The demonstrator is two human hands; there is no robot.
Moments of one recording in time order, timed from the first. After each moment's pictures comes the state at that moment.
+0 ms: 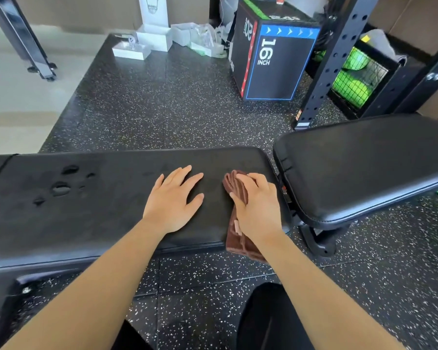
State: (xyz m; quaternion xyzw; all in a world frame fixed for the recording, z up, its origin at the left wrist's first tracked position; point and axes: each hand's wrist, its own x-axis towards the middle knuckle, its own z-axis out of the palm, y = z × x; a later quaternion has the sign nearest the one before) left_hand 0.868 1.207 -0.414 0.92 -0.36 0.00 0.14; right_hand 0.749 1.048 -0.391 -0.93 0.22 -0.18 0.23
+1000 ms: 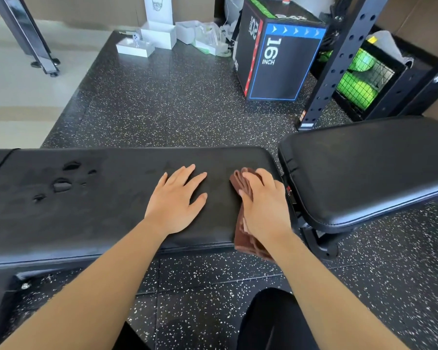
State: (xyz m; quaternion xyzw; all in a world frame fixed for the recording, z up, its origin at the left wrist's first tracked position) left_hand 0.866 1.208 -0.414 0.92 -0.36 -0.01 0.15; right_hand 0.754 1.040 -0.386 -0.95 0.23 -0.15 0.18
